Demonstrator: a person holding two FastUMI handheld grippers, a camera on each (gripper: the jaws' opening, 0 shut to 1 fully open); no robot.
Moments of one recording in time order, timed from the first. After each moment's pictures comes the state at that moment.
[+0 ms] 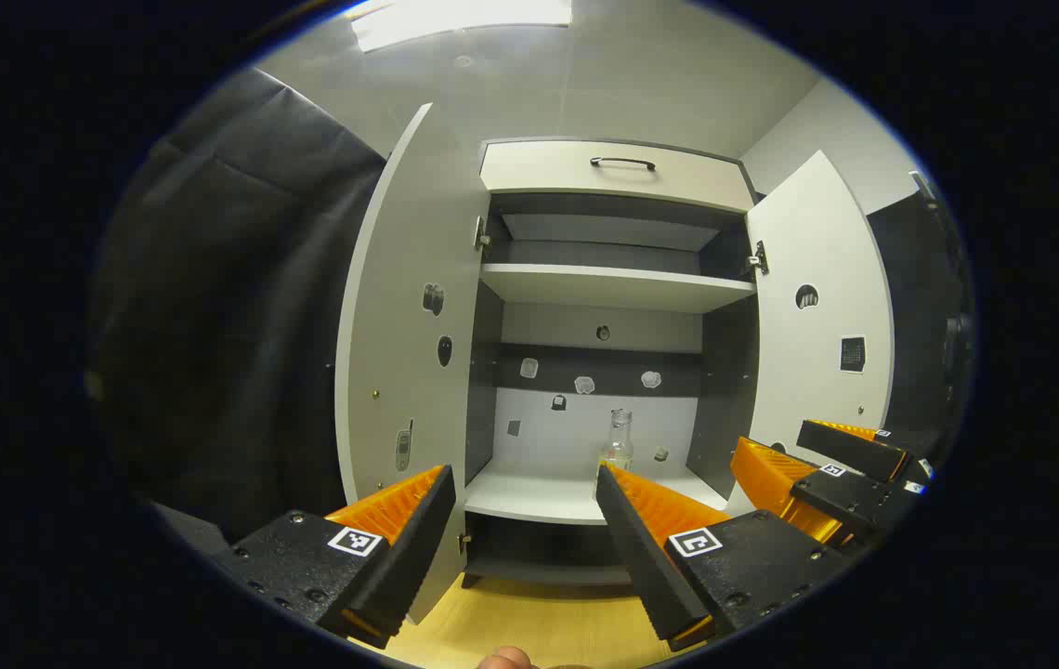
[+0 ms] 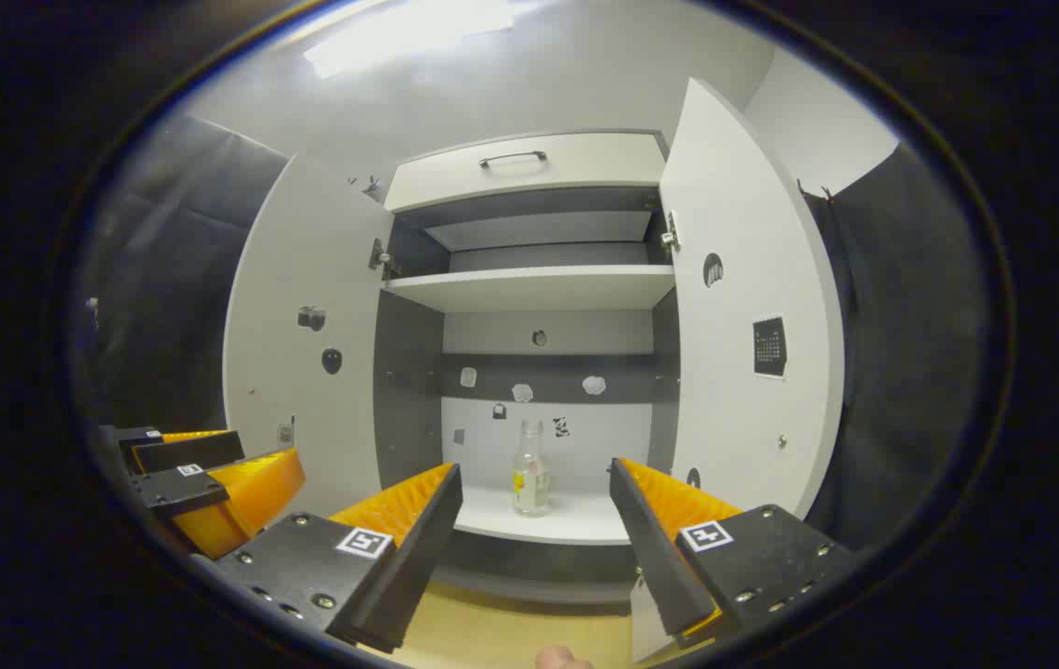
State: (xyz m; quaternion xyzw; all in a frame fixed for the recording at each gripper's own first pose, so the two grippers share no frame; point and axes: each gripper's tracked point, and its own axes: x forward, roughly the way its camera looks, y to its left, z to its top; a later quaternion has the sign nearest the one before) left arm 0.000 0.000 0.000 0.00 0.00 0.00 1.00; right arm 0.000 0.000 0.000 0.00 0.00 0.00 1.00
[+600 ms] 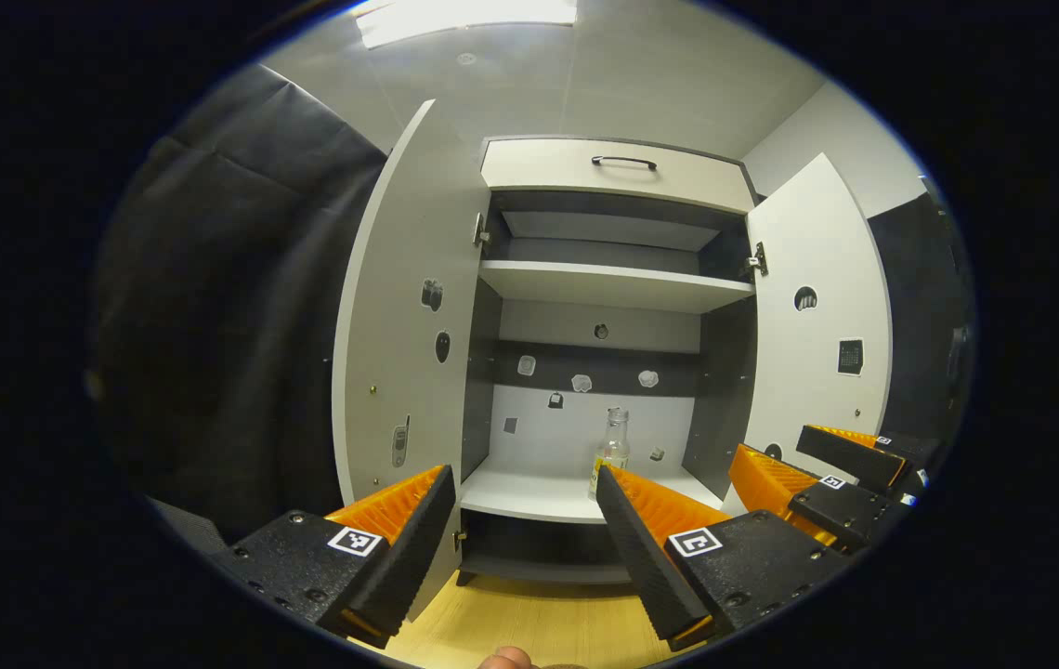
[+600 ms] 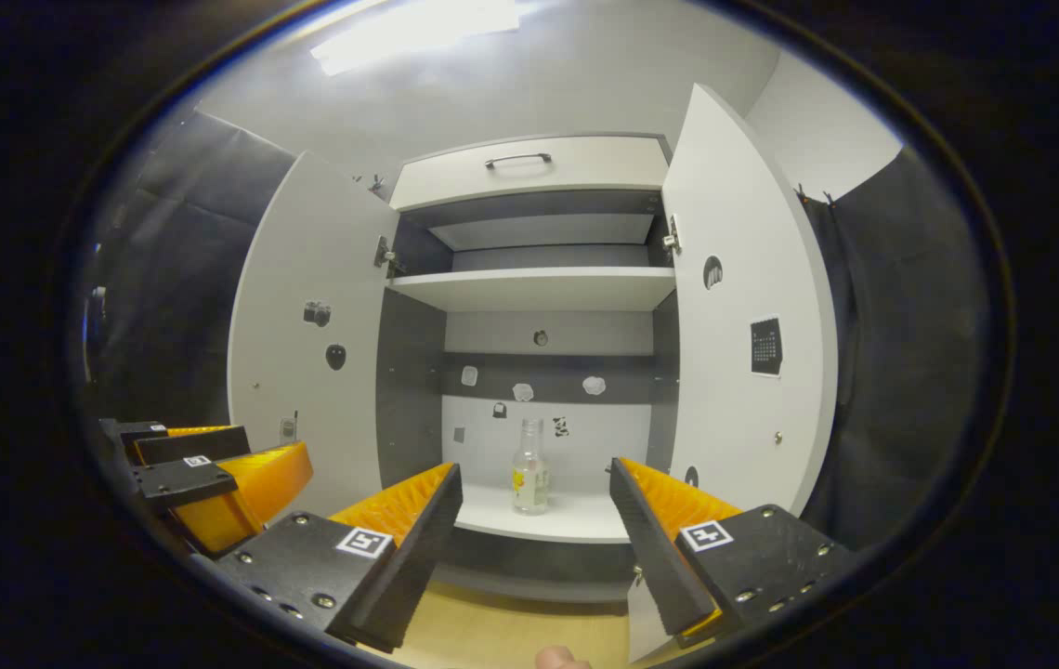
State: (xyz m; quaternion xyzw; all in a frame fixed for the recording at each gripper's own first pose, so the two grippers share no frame) left arm 0.001 -0.003 0.000 -0.01 0.00 -0.01 1.00; right arm -0.005 0.002 -0.001 0.00 -0.01 0.00 1.00
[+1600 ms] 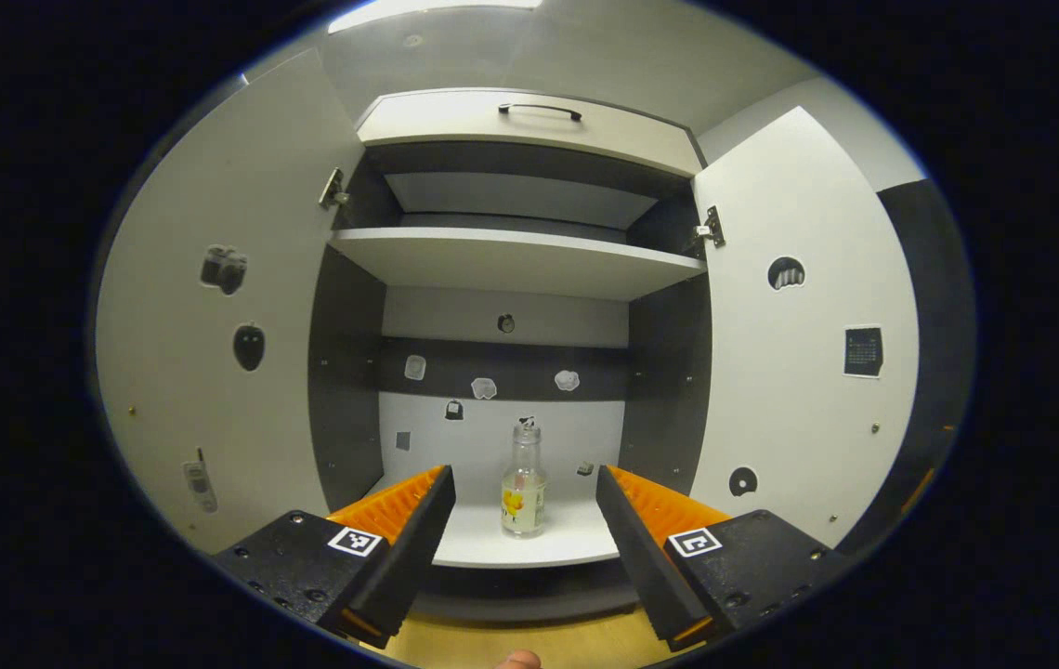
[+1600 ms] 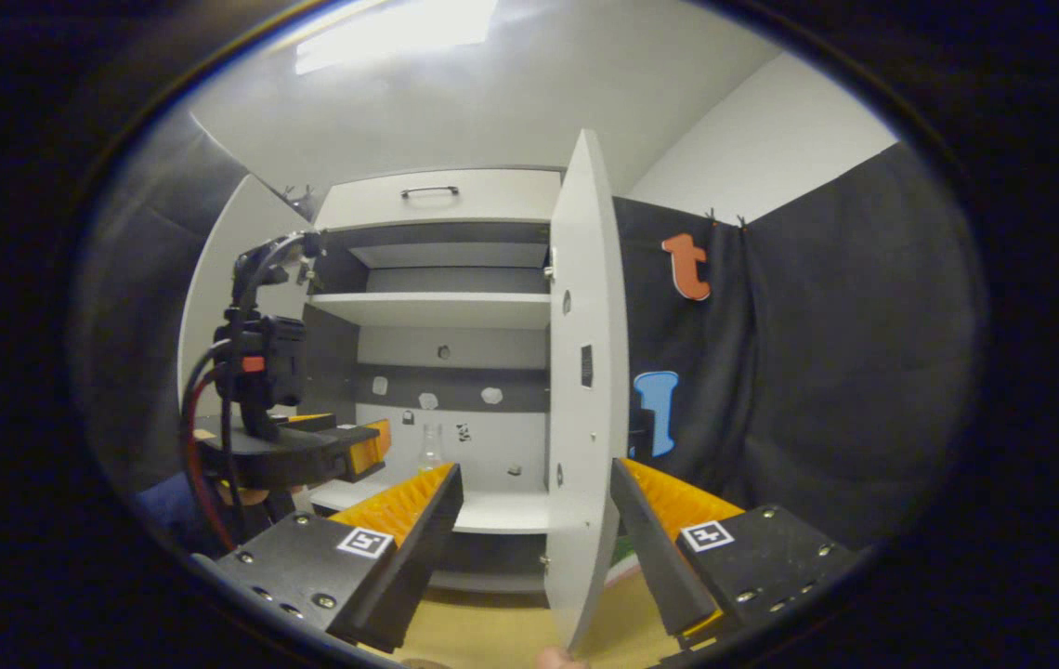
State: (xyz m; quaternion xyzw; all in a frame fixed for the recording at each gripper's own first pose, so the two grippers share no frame) left arm 0.156 -0.110 -0.011 0.01 0.01 -0.14 0.99; right arm -0.097 -0.098 0.021 -0.02 -0.03 -0.16 0.99
